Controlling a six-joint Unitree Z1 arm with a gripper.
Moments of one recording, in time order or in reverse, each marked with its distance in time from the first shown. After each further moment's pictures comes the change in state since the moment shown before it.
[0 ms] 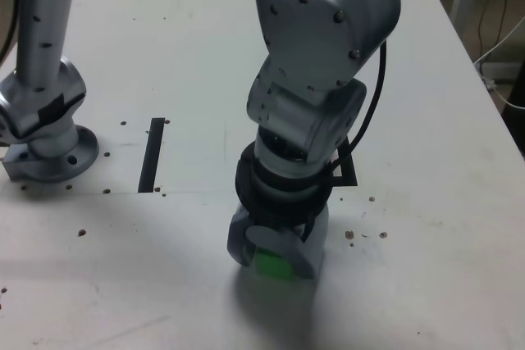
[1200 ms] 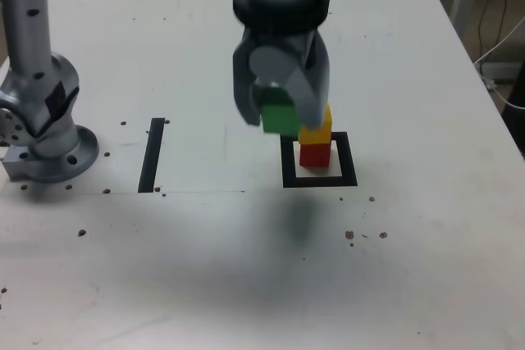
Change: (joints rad) arm 0.346 -0.273 -0.107 0.237 -0.007 0.294
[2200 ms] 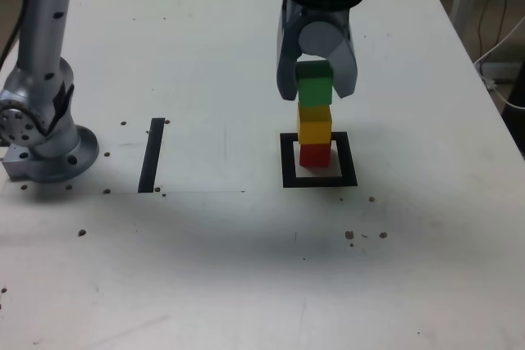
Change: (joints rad) arm 0.179 0.139 -0.145 0.060 0.018 -0.017
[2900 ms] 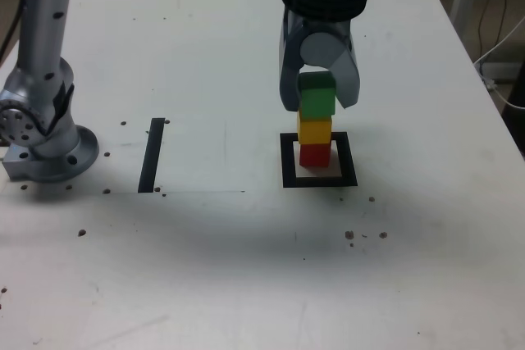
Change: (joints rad) arm 0.000 -0.001 0.044 -0.059 -0.027 -0.001
